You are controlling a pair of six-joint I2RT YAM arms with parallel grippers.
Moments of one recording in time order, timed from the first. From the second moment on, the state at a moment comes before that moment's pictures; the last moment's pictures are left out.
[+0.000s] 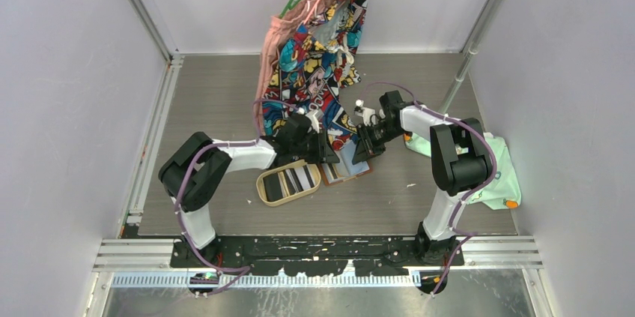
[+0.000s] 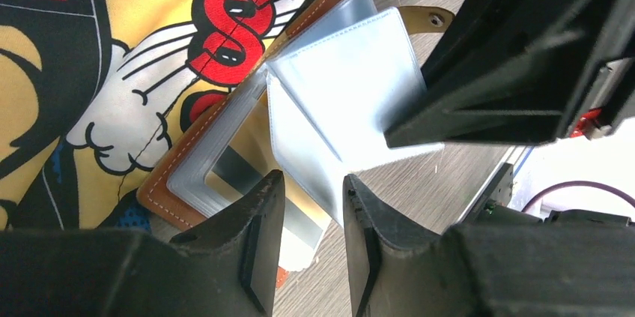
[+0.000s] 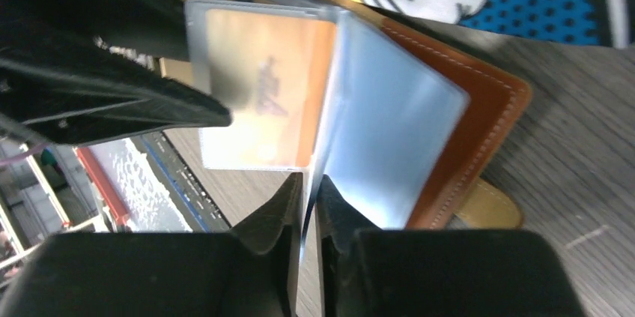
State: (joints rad) left arm -0.74 1.82 0.95 0.21 0.32 -0.77; right arm 0.21 1.82 1.10 -0.67 -0.81 -0.14
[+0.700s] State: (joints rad) left arm -0.71 1.38 0.82 0.17 0.29 -0.59; right arm 0.17 1.57 1.03 -0.68 -0.42 -0.21
